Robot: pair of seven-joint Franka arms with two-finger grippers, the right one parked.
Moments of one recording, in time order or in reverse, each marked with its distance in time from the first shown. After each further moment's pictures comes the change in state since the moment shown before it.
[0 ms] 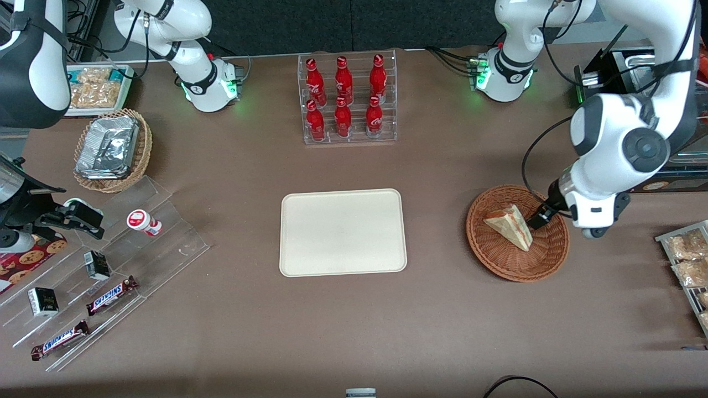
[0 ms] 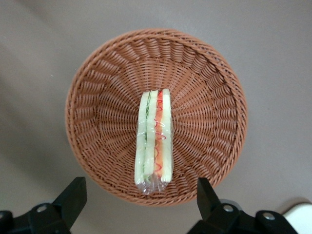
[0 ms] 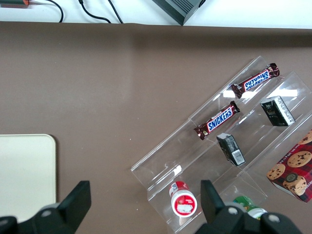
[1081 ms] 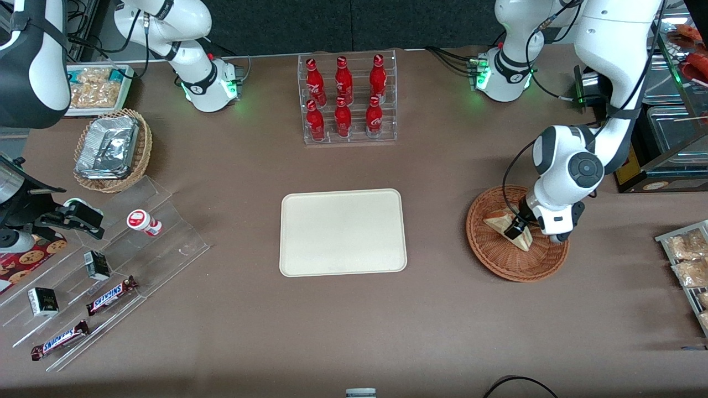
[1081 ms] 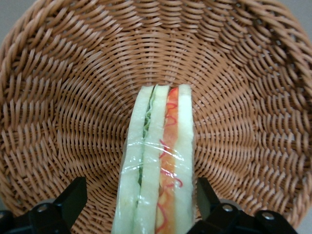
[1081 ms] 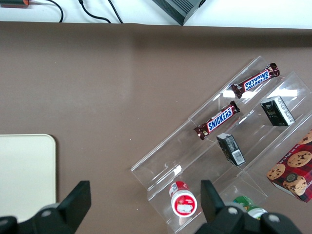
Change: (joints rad) arm -0.002 0.144 -0.003 -0.224 0.000 0.437 -0.120
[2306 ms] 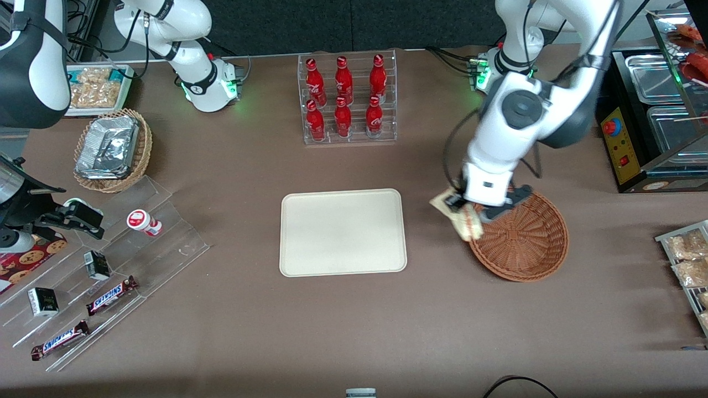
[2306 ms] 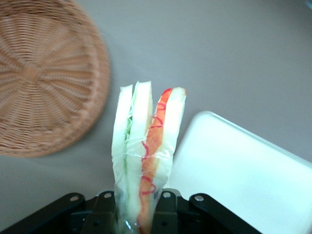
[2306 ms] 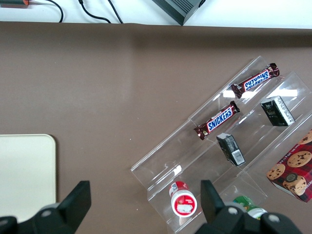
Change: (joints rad) arm -0.380 -0.134 -0.020 0.338 0.024 -0.338 0.039
